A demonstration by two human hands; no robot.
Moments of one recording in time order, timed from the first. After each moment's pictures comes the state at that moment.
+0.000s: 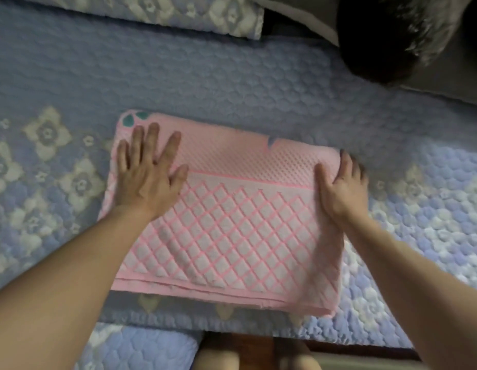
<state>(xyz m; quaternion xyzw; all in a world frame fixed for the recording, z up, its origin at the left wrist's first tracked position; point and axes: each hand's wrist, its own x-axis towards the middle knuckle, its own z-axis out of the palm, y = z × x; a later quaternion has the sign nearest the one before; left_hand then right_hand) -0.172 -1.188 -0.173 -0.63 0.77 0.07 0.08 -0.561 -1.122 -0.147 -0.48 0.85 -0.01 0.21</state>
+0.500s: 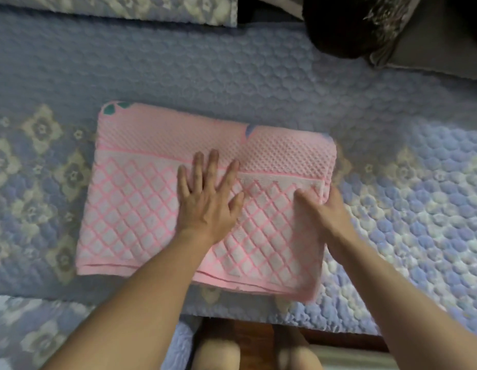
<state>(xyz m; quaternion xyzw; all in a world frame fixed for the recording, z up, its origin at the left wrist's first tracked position) -0.307 -1.094 -0.166 -0.60 0.79 0.10 0.11 -0.556 -1.049 -0.136 -0.24 0.77 -0.31 0.50</state>
